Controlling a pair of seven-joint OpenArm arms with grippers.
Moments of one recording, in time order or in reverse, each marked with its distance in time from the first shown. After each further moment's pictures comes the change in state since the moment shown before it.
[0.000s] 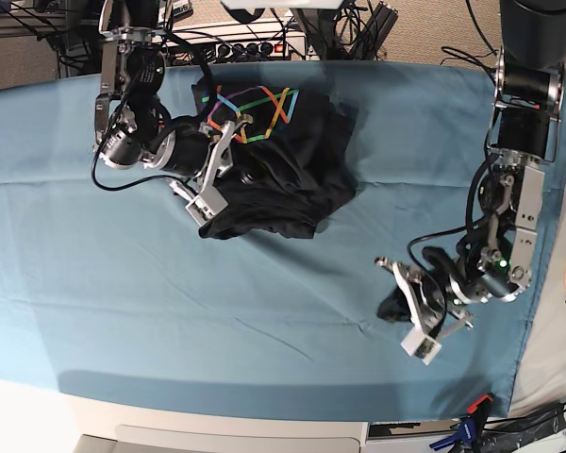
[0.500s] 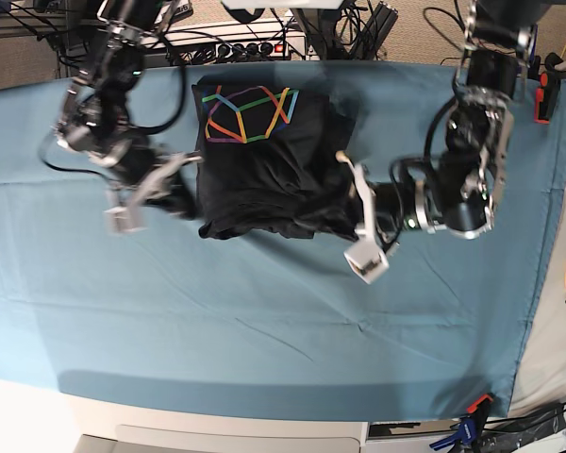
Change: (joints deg) left arm 15.8 7.1 -1.3 12.7 -21.4 -13.5 8.0; right arm 0.5 -5.1 23.6 0.0 -5.2 0.0 8.0
